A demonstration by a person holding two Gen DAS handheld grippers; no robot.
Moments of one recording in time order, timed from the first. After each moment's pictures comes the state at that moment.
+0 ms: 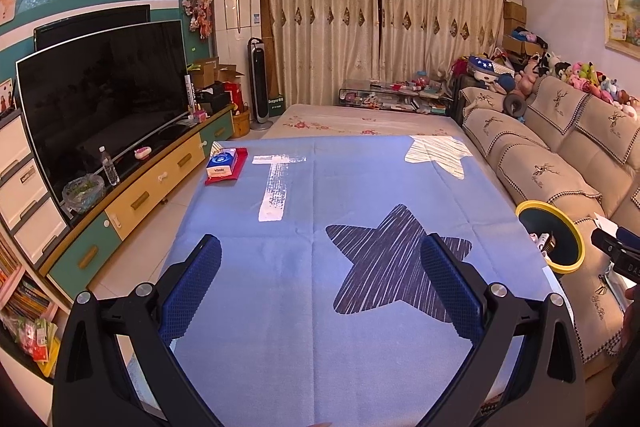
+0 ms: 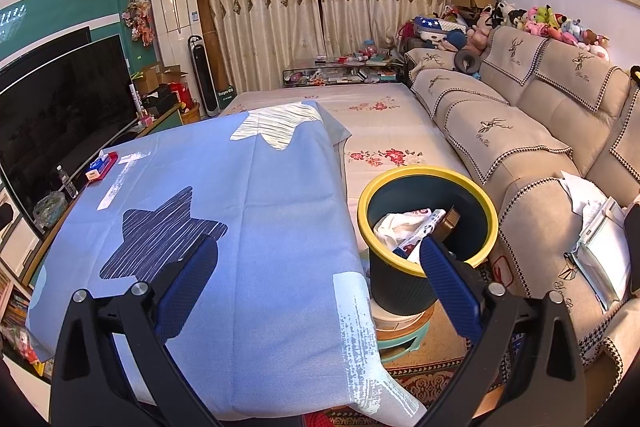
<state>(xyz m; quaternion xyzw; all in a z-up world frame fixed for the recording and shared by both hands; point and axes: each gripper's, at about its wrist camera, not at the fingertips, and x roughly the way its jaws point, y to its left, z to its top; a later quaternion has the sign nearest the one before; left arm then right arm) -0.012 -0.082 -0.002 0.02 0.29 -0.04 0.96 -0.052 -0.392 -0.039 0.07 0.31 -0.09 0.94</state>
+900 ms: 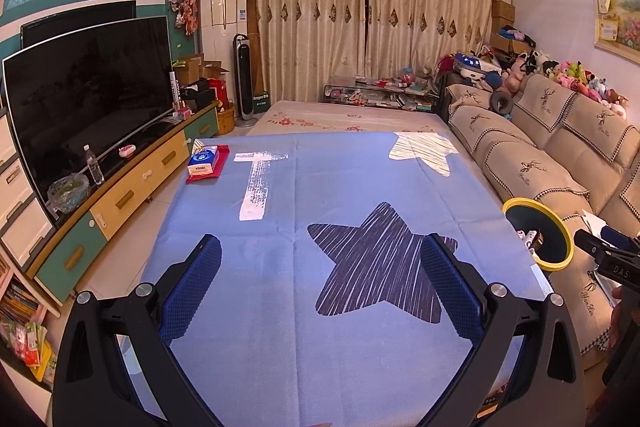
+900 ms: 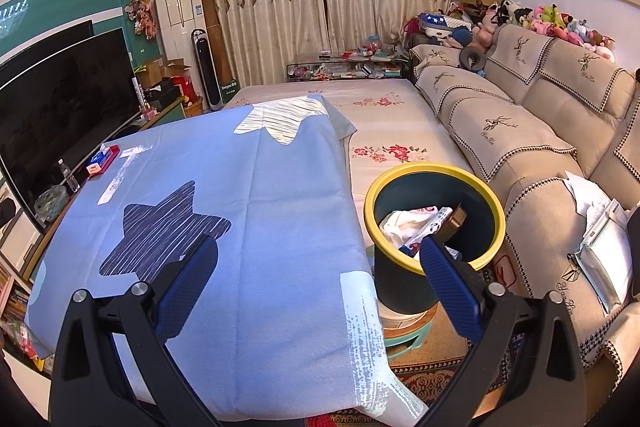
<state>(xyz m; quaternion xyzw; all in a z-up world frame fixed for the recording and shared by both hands) 0.002 -0.083 -0.006 0.01 0.29 -0.07 0.95 -0.041 -0.389 -0.039 0.07 0.32 -0.08 0.94</state>
